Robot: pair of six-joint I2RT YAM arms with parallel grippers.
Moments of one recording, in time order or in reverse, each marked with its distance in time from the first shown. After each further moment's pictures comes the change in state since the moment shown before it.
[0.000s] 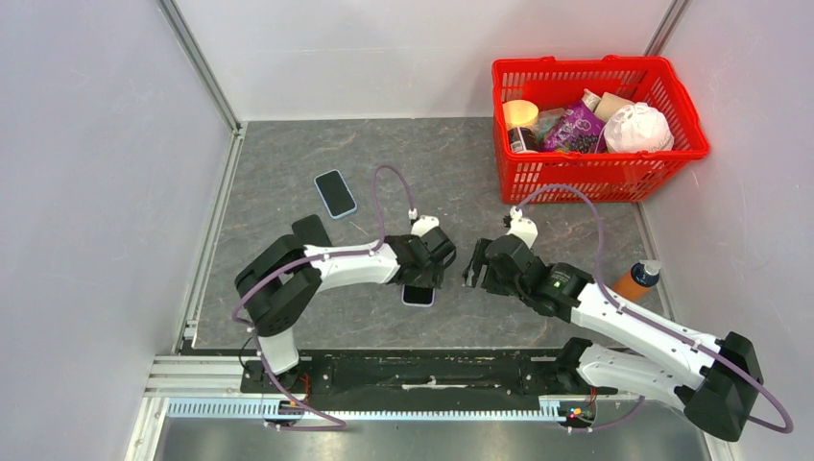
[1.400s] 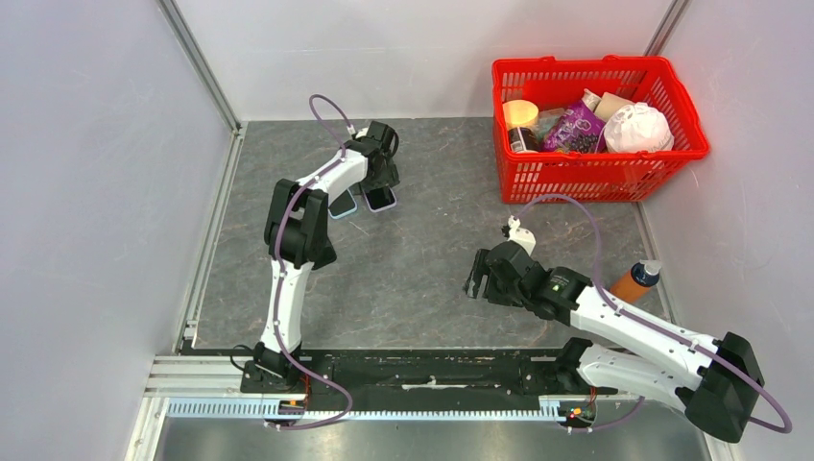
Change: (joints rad) left arm 0.609 0.520 0.791 -0.193 0.071 0.140; right arm 0.000 -0.015 -0.051 -0.032 -0.086 0.032
